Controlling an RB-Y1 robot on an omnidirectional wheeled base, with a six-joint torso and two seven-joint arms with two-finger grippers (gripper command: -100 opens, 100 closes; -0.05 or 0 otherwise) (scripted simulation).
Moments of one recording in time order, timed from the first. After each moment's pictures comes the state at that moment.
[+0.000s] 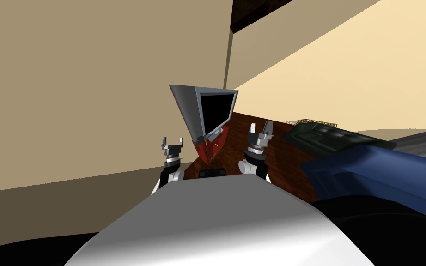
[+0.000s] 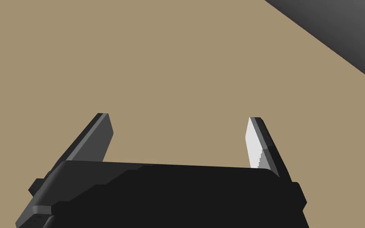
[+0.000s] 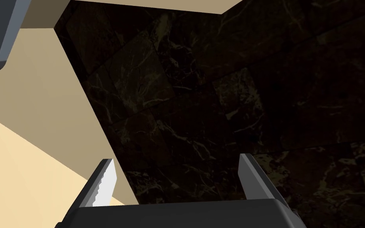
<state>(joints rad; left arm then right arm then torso) 0.50 0.17 -0.07 -2.01 0.22 -0.65 0.45 0.51 0.03 0.06 -2.34 -0.08 -0.65 0.17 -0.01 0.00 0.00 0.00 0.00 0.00</state>
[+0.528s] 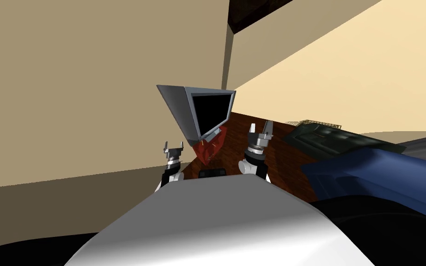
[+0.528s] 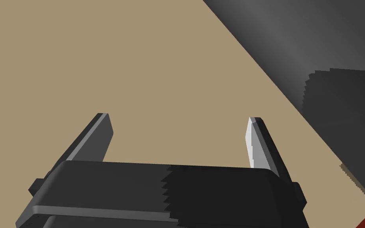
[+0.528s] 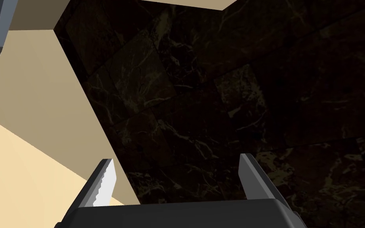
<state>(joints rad) 0.50 0.18 -0.06 -1.87 0.29 -0.69 0.60 0.51 0.03 0.06 -2.34 -0.08 -0.65 0.17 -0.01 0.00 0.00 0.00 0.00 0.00</state>
